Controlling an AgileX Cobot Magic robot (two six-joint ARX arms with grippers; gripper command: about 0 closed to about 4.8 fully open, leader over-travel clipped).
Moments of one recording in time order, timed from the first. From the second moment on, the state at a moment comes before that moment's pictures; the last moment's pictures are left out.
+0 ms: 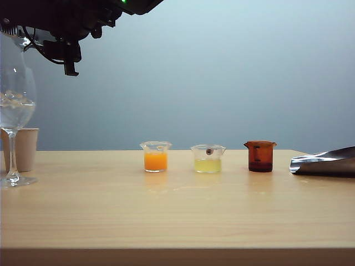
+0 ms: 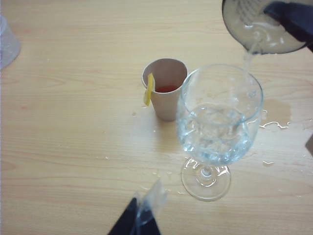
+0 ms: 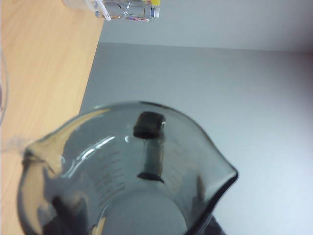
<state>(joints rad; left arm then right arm) 0.02 0.75 0.87 -0.58 -0.13 0.08 0.90 2.33 2.13 0.22 -0.03 -1.65</state>
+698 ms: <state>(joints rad) 0.02 0.75 0.87 -0.58 -0.13 0.08 0.90 2.33 2.13 0.23 -0.03 -1.70</state>
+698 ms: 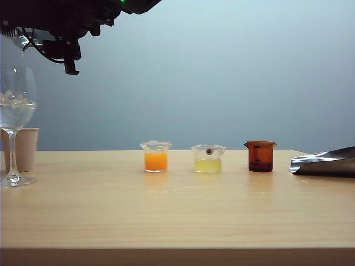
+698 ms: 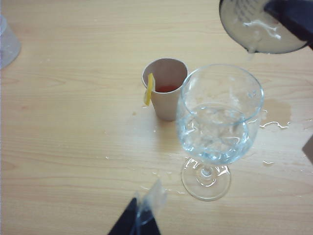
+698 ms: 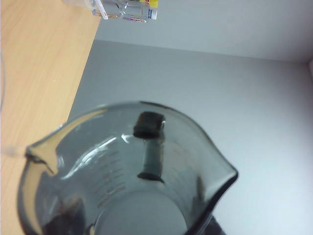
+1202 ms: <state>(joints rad) 0.02 0.75 0.87 -0.58 -0.13 0.08 0.87 2.33 2.14 0.24 0.15 -1.03</state>
